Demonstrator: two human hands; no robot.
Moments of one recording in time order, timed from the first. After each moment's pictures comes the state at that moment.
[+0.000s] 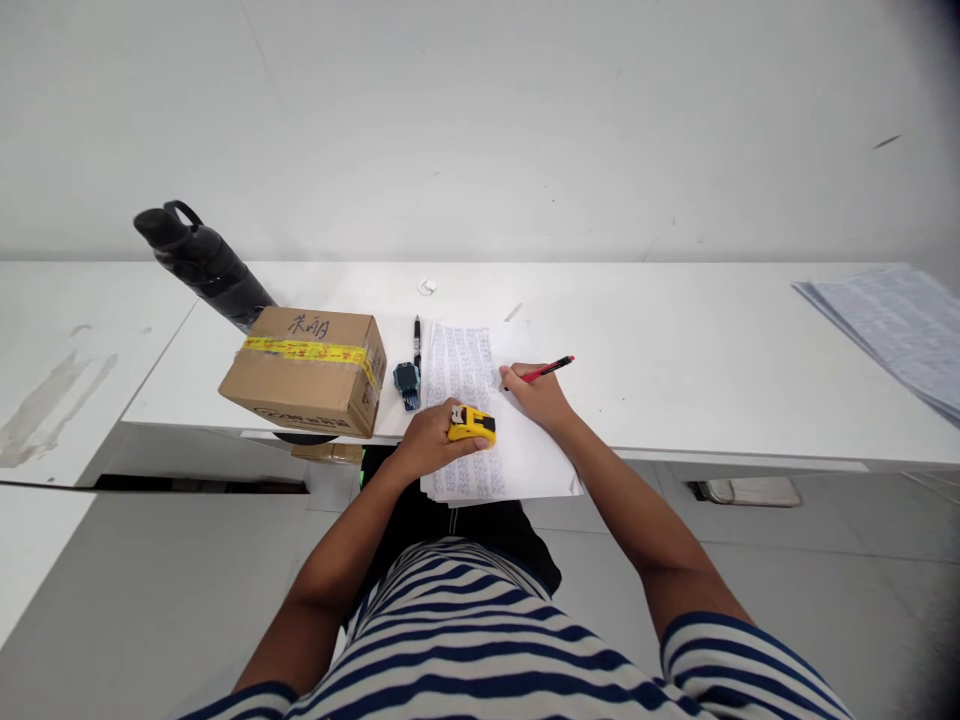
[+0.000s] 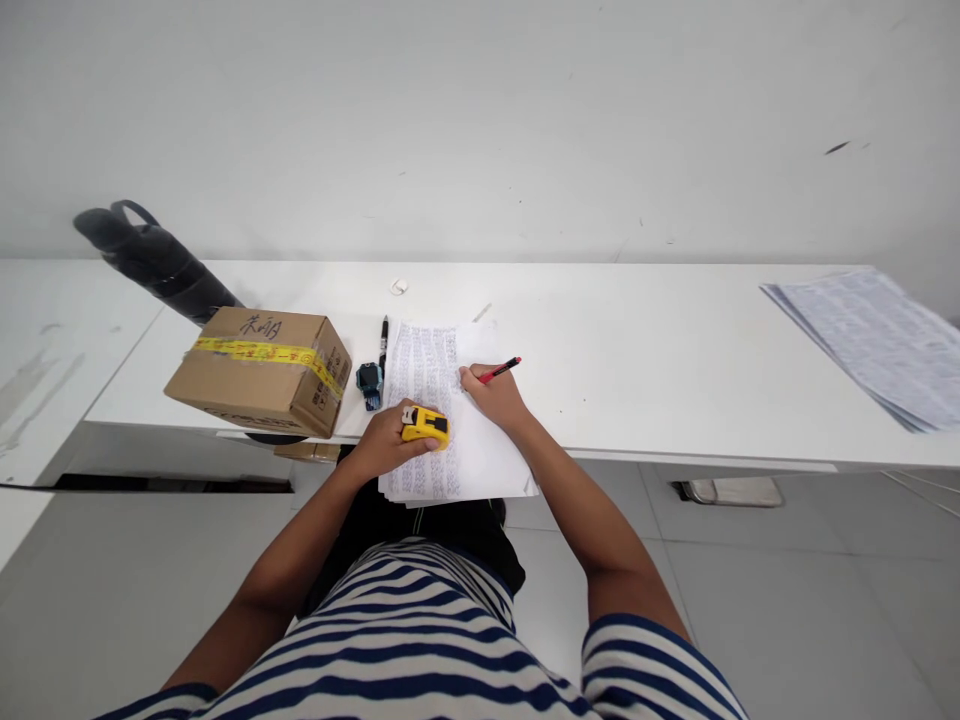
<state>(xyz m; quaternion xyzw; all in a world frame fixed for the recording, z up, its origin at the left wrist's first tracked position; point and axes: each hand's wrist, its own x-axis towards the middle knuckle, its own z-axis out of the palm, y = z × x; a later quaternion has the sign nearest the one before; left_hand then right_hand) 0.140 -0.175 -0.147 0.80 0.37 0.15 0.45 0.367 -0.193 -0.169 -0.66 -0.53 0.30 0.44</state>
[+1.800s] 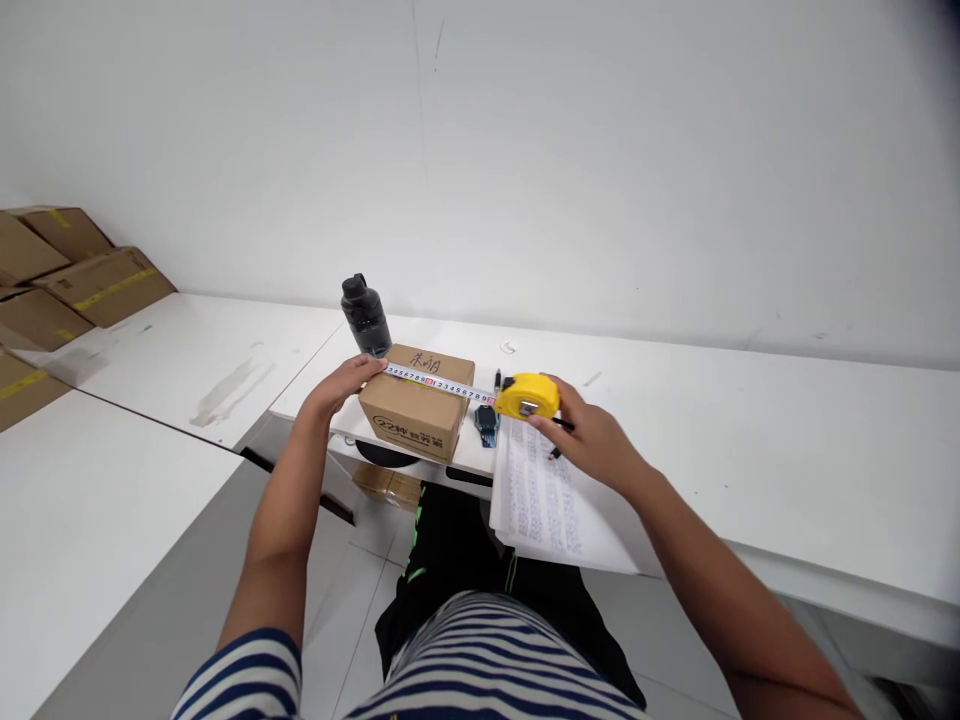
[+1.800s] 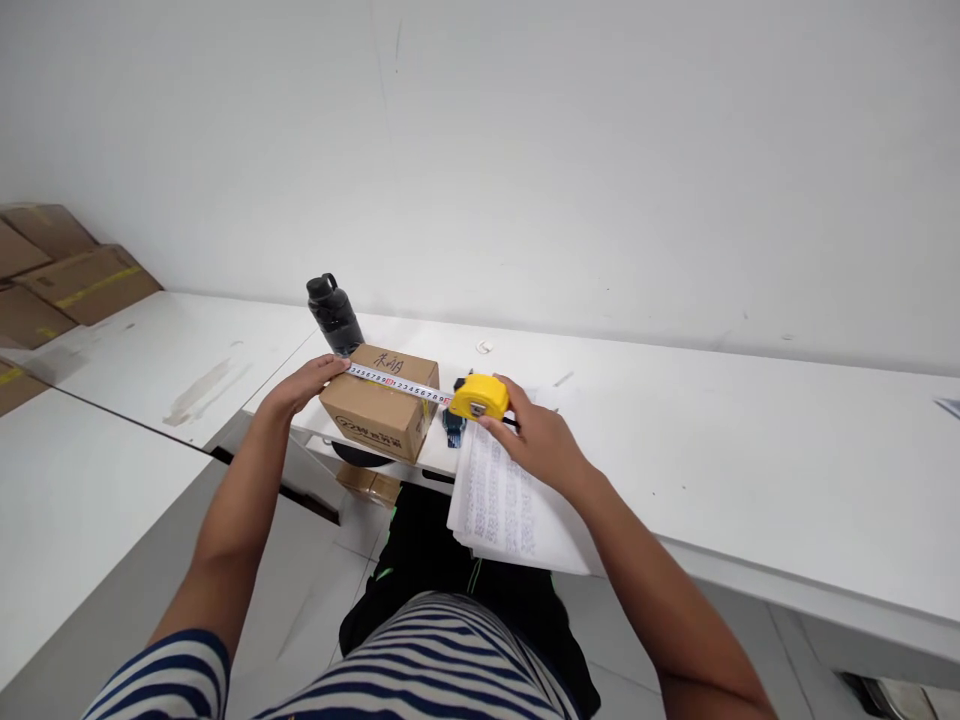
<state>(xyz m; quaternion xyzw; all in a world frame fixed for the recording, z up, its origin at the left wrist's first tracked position) -0.071 -0.064 -0.034 0.61 0.57 0.30 0.45 0.297 -0.210 -0.072 -0.59 -0.71 0.20 0.32</state>
